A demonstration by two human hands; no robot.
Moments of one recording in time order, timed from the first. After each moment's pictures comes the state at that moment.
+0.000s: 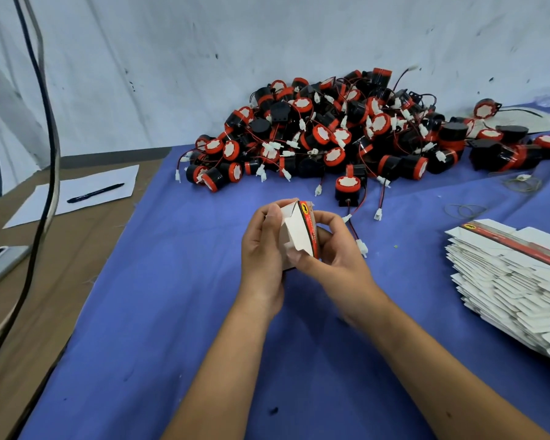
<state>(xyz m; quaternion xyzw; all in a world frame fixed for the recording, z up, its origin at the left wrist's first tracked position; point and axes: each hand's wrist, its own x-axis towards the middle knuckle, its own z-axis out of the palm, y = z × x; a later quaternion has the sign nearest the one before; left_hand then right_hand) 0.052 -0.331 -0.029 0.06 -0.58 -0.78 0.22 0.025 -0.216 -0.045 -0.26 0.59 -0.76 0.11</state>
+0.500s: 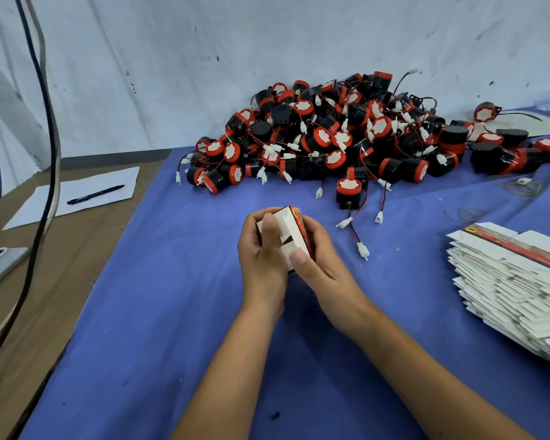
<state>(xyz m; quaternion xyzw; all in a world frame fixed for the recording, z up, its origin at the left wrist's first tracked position) 0.050 -0.329 -0.034 0.11 -0.61 -0.72 0.32 0.033 -0.225 -0.051 -0.31 0.62 -0.71 0.11</state>
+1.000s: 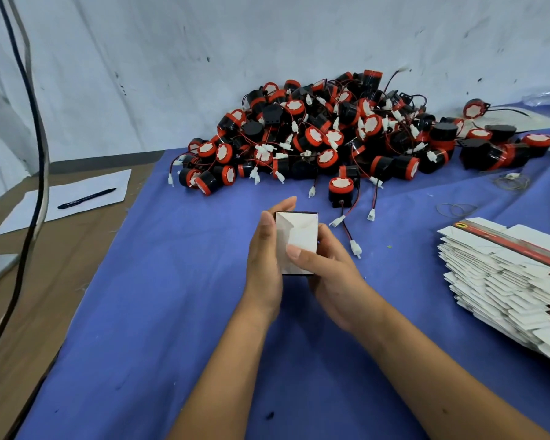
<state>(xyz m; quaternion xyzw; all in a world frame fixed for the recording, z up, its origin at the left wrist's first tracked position) 0.053 -0.325 -0.033 0.04 -0.65 -0.73 0.23 0.027 -0.219 -0.045 -0.21 0.47 -0.83 0.21</state>
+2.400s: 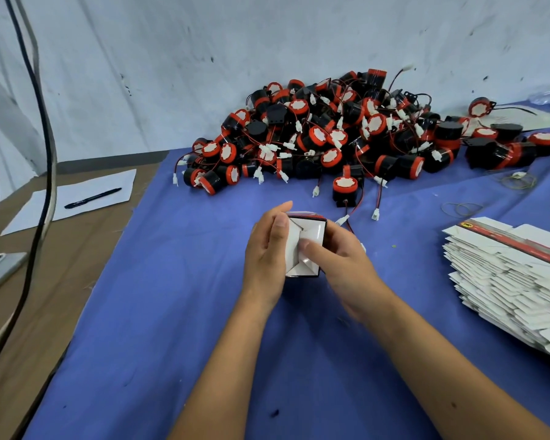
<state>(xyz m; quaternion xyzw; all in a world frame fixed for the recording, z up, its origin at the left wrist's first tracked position) 0.045 -0.339 -0.041 0.06 -0.72 -0.64 0.25 0.016 -0.212 -0.040 -0.23 0.58 -0.77 0.13</state>
